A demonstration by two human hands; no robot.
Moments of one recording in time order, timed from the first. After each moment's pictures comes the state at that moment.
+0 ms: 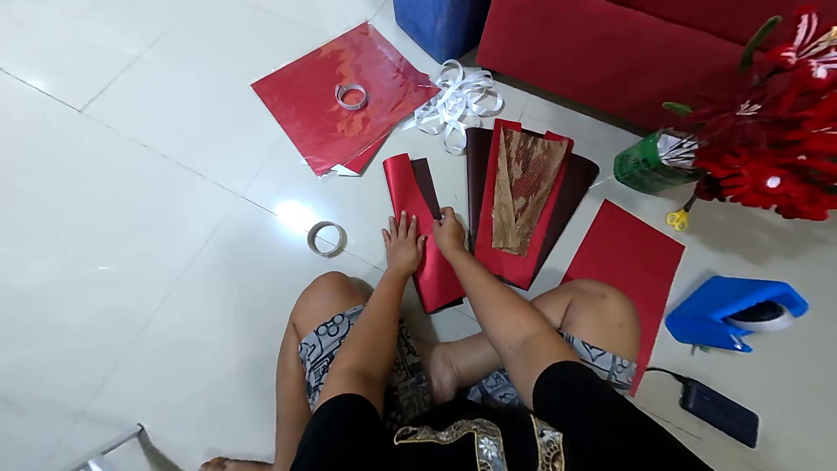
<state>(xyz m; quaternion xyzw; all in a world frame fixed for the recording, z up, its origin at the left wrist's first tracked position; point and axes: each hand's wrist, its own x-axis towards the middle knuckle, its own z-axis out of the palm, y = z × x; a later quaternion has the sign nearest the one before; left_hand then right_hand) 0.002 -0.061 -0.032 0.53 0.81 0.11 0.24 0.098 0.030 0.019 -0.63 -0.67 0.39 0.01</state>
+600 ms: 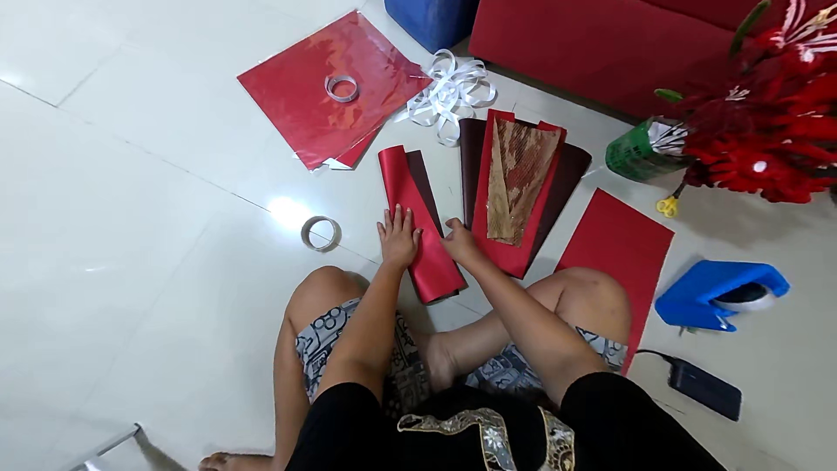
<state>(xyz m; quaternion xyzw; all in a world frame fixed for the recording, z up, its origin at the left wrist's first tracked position) 0.003 -0.061 -0.039 0.54 0.81 0.10 0.22 0.155 0.014 0.027 -0.58 -0.68 0.45 -0.07</state>
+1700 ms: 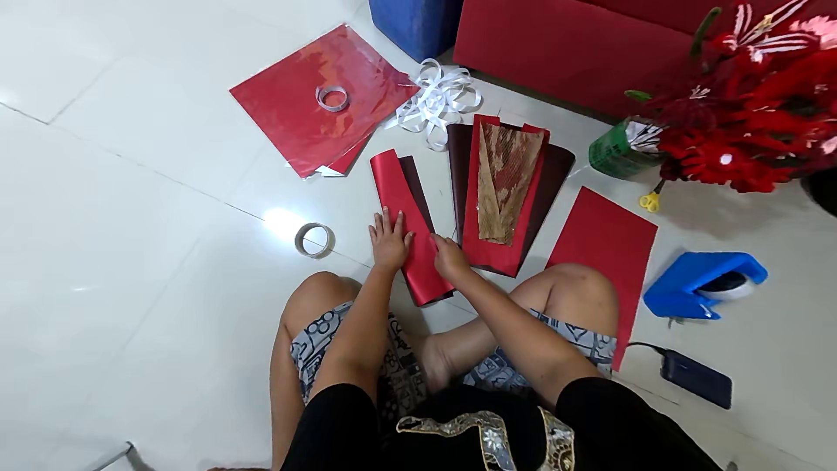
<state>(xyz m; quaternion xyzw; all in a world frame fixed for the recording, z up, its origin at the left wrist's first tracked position) -0.002 -0.059 -0.040 0.53 0.81 0.10 0.21 0.163 -0.020 0.019 -0.52 -0.76 0.37 -0.09</state>
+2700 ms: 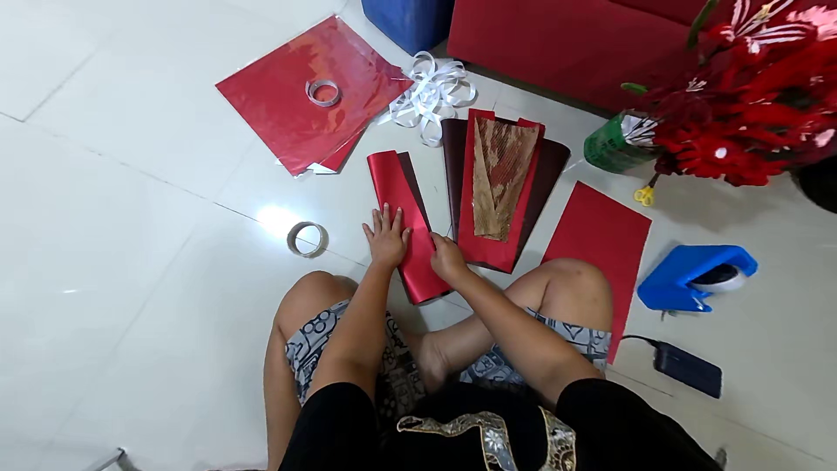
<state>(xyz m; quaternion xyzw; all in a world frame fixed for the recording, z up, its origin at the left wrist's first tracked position) 0.004 -0.055 -0.039 0.54 0.81 0.08 0.21 0.168 -0.023 0.024 -0.54 -0.75 0.38 -0.08</state>
